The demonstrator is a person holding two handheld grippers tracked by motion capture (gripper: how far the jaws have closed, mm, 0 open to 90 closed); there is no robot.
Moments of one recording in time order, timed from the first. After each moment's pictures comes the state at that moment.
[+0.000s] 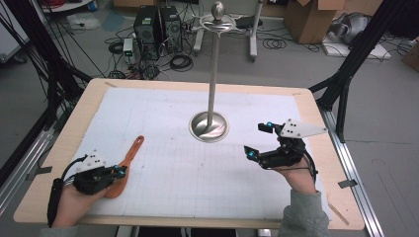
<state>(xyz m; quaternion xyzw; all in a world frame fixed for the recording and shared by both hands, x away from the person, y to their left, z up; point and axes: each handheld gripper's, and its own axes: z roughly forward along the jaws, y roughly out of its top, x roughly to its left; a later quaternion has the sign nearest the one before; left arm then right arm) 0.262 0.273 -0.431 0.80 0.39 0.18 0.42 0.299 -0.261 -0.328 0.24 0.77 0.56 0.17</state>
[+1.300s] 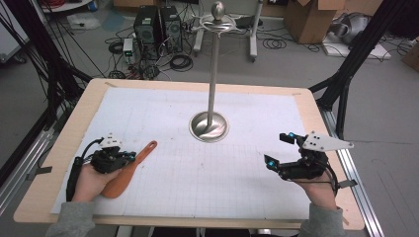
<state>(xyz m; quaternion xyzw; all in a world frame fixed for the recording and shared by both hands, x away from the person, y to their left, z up) 0.321 0.244 -0.441 0.81 0.41 0.16 0.38 0.269 -0.305 -0.334 0.28 0.77 0.54 0.19</state>
